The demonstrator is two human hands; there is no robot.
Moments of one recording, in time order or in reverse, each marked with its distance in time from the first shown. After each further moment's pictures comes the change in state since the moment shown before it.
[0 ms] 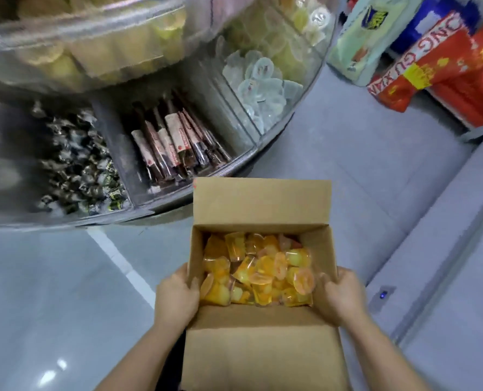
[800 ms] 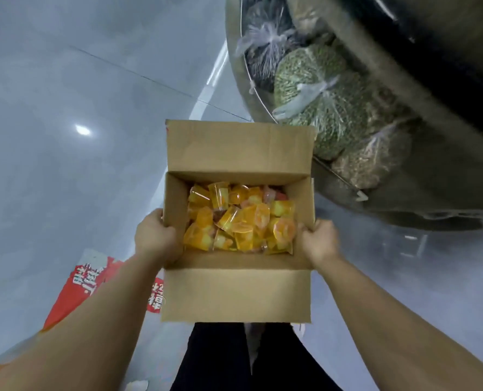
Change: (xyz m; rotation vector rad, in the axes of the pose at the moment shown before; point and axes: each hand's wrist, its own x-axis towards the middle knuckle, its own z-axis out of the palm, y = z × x) left_hand 0.116 -0.211 0.288 -0.766 0.546 -1.037; right_hand 0.253 -0.078 0.385 -0.599 -0.503 -0.848
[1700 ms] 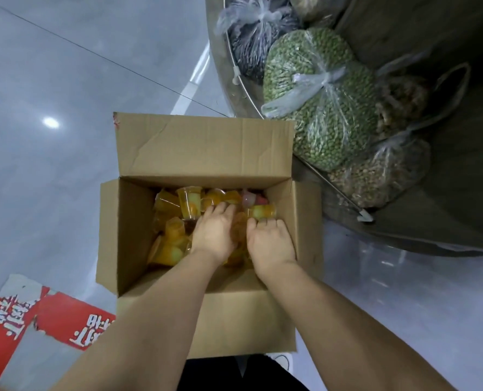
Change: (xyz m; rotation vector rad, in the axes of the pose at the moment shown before) left_hand 0.074 0.038 0.175 0.479 -0.148 0.673; right_hand 0.056 -0.027 0.079 -1.135 -0.055 -0.726
